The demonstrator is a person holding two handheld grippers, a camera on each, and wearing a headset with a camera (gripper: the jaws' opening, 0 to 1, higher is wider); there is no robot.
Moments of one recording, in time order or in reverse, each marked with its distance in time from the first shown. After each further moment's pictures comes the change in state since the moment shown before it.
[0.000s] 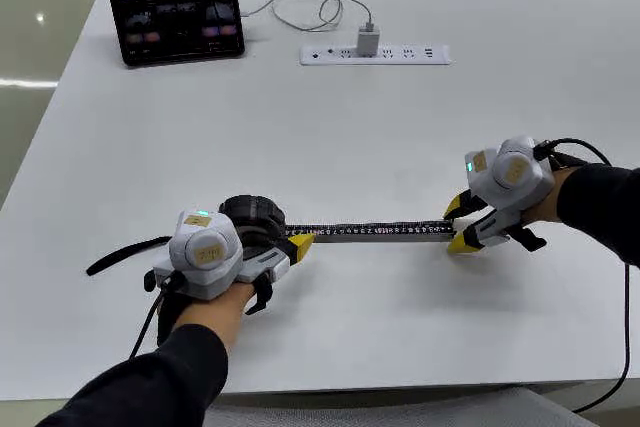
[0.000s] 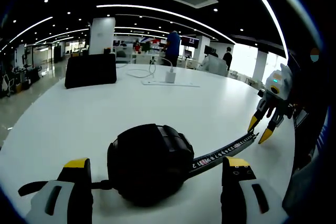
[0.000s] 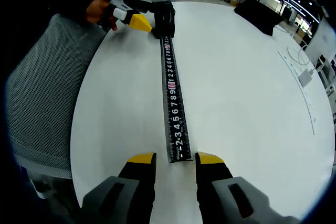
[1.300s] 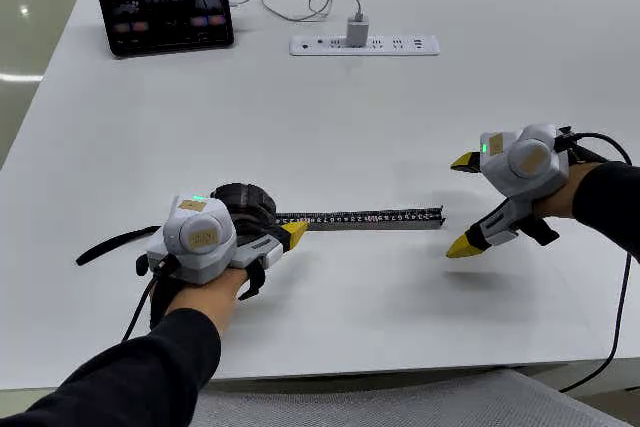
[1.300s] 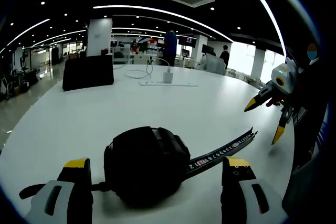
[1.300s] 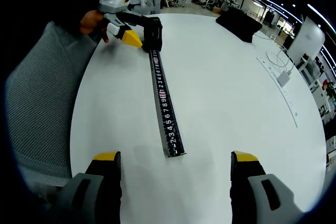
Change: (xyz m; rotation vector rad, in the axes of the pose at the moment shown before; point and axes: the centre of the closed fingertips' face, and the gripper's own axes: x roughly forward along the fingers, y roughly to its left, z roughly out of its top) left arm 0.001 -0.003 0.002 0.020 0.002 -0.011; right arm -0.024 -0.005 0.007 0.051 -0.078 -0.136
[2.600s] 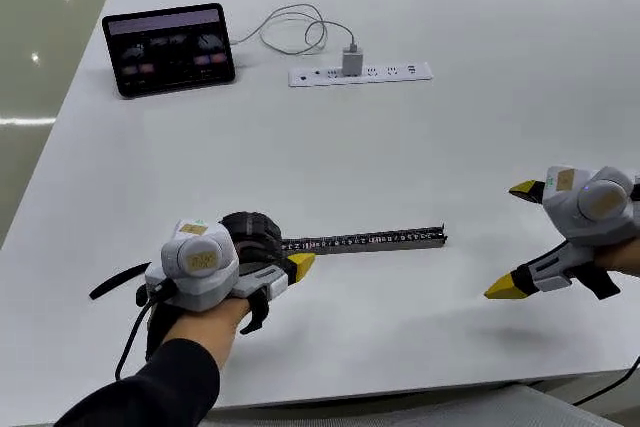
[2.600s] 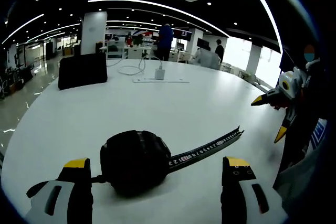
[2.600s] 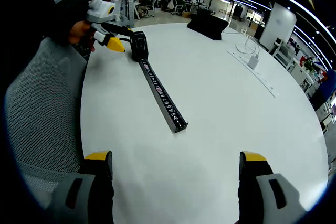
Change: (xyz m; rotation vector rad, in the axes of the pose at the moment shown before) left arm -0.024 -0.019 0.008 0.003 0.070 -0.048; right arm -0.051 0.019 -0.023 0.191 -0.083 -0.159
